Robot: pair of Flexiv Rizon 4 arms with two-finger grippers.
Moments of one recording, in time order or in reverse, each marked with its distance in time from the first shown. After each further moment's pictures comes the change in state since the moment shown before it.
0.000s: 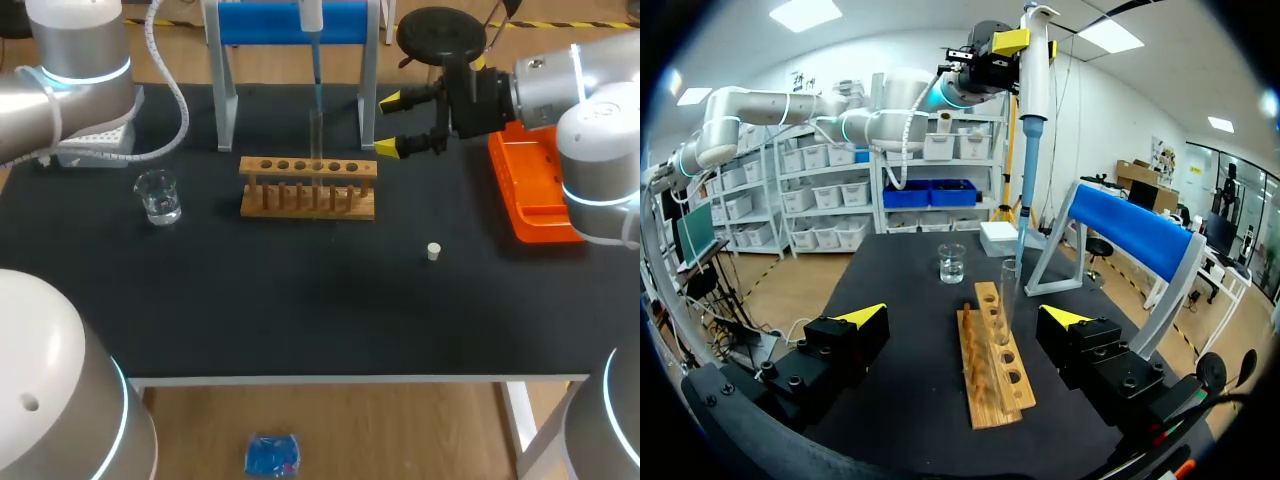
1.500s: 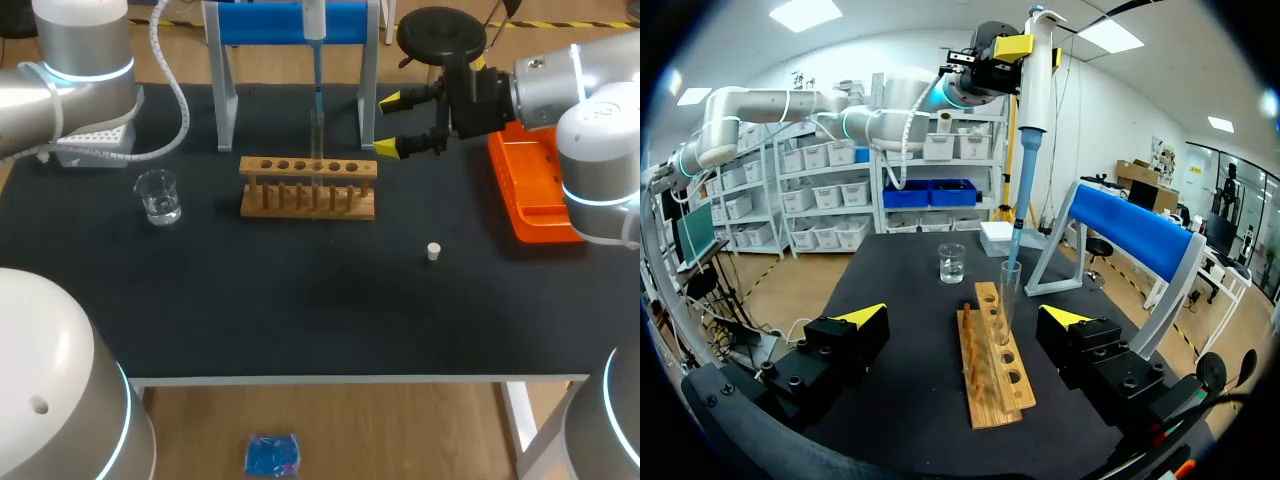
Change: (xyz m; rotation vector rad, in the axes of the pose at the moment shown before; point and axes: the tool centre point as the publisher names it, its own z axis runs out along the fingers) left arm -0.001 0.010 0.006 -0.037 0.007 -0.027; right arm 0.000 0.000 0.000 0.000 0.000 0.000
